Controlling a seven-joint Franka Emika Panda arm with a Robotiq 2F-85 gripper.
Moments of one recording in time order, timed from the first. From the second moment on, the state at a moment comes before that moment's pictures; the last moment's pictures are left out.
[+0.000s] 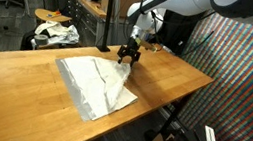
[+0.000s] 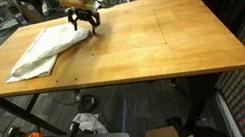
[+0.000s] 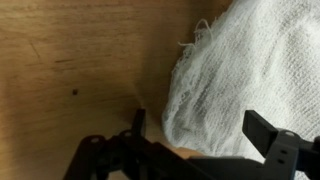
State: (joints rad) arm -0.19 0.74 0.02 -1.48 0.30 2.00 -0.30
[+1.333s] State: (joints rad) arm -0.20 0.75 0.03 -1.47 0.30 2.01 -0.30
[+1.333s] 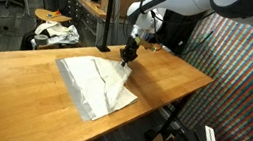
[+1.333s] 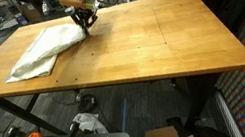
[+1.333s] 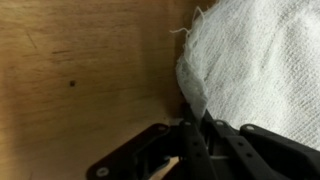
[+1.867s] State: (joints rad) arm -0.20 0.71 0.05 -1.47 0.32 2.00 -0.29
